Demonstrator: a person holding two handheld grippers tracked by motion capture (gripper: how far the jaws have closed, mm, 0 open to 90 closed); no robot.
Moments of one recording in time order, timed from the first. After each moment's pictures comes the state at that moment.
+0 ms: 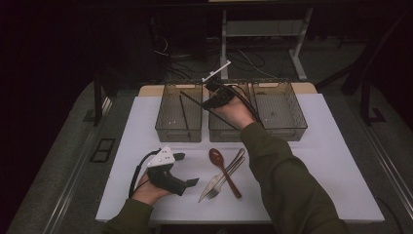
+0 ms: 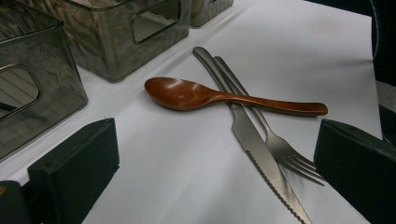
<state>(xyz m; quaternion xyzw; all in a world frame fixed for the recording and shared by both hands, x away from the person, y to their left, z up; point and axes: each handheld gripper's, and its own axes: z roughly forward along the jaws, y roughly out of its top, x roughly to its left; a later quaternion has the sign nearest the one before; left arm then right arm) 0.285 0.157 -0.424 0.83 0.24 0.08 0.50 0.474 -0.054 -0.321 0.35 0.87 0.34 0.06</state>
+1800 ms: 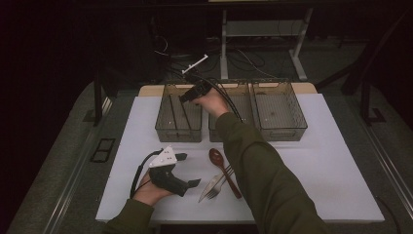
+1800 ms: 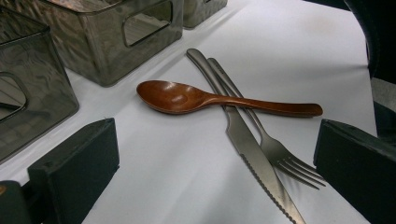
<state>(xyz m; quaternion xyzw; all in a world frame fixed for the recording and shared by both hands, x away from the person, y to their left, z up) 0.284 0.151 -0.424 0.83 0.23 0.08 0.50 0.521 0.001 -0.334 0.36 0.86 0.37 0.06</state>
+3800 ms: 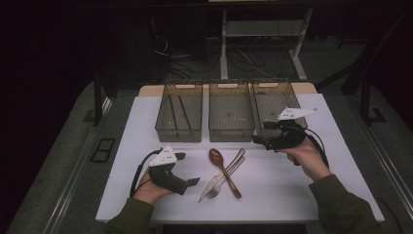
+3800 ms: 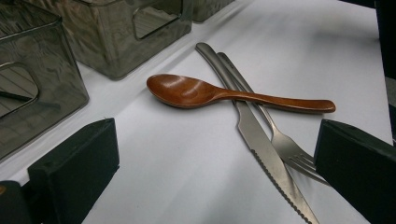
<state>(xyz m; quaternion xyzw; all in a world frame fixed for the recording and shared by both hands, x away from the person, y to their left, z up) 0.287 0.153 -0.426 0.83 0.24 0.09 0.49 0.355 -0.239 -0.377 0.34 0.80 0.48 0.11</state>
